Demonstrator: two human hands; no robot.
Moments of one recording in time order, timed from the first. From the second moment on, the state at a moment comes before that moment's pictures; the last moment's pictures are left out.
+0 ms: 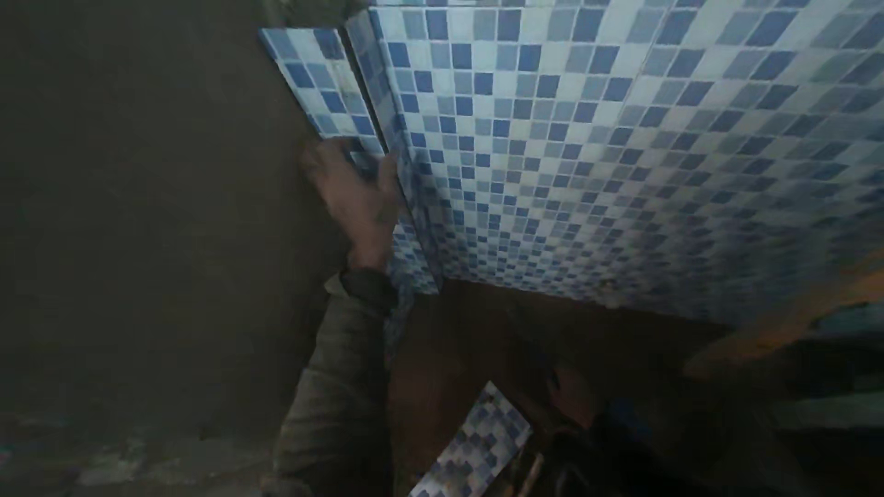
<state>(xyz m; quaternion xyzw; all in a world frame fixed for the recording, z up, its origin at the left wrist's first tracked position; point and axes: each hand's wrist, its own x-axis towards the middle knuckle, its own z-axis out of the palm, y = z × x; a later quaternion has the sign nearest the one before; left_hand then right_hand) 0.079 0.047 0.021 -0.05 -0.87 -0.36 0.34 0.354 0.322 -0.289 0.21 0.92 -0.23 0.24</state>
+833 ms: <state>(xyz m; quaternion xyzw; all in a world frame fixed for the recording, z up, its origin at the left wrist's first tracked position) 0.079 0.049 -0.018 0.02 -0.94 -0.30 0.16 0.336 0.314 -0.167 -0.06 0.79 -0.60 -0.07</state>
